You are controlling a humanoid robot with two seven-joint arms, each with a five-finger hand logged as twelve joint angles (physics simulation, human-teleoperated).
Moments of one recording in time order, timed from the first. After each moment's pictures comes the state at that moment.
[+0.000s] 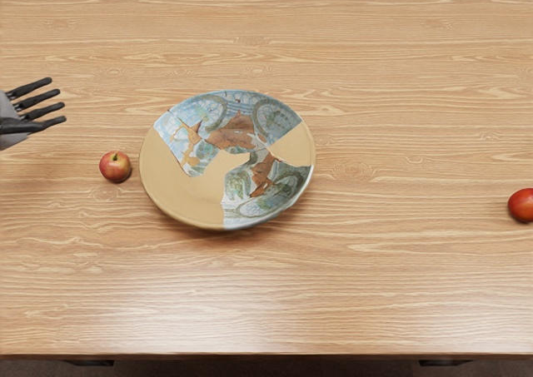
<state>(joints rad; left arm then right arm) -0.89 0.93 -0.16 -0.89 -0.40 -0.61 0.02 -0.04 0.00 0.10 0.23 -0.19 0.11 -0.10</state>
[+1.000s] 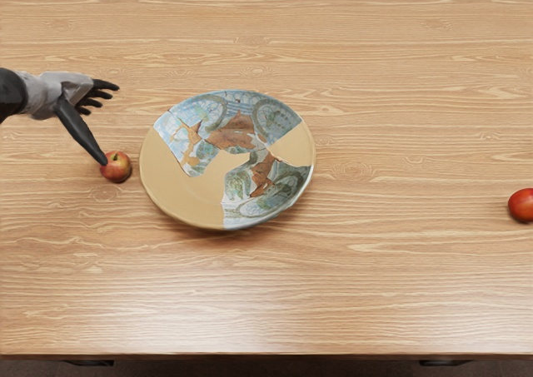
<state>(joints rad) -1.26 0.84 -0.17 -1.34 0.53 -0.11 0.57 -0.04 0.00 0.10 0.23 -0.19 0.11 -0.10</state>
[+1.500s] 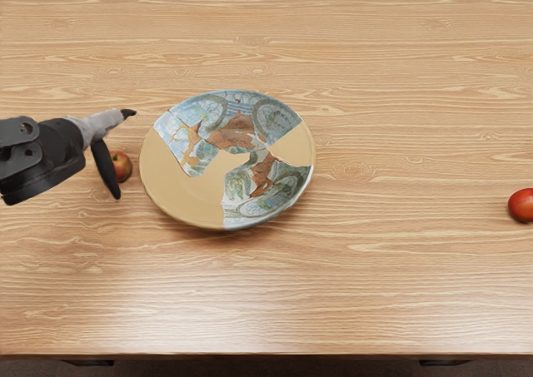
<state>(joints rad) -1.24 0.69 0.07 -1.42 0.88 0.19 0.61 -0.04 0.00 0.10 0.23 -0.19 0.11 -0.10</state>
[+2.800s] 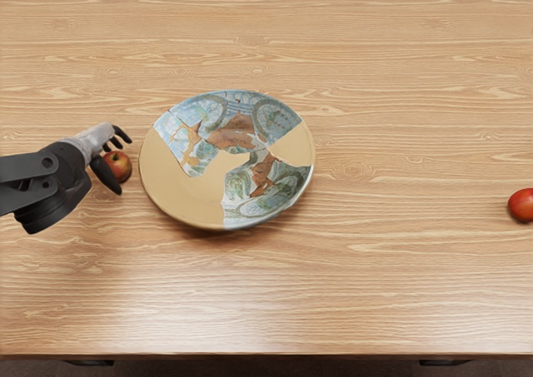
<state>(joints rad) -1.18 0.64 0.14 -1.39 0.89 0.38 0.61 -0.04 0.00 0.10 0.23 -0.19 0.11 -0.10</state>
